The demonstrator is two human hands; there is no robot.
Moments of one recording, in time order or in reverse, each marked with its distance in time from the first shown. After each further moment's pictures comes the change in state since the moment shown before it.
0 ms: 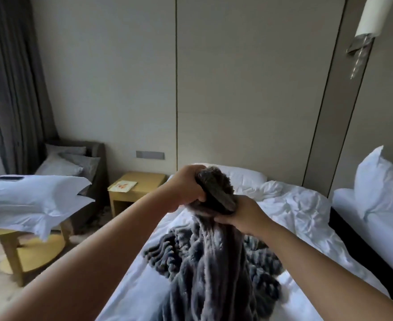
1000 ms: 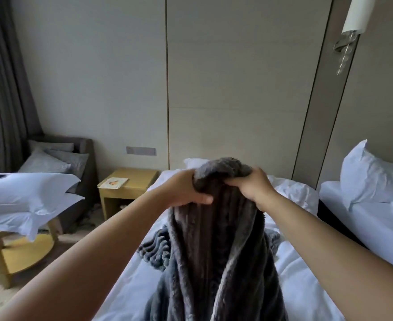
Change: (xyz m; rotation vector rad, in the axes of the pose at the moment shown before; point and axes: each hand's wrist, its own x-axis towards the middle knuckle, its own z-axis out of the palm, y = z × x) left_hand 0.015 -0.046 0.015 0.144 -0.164 0.062; right_hand 0.024 -0.012 -0.021 0.379 0.318 0.147
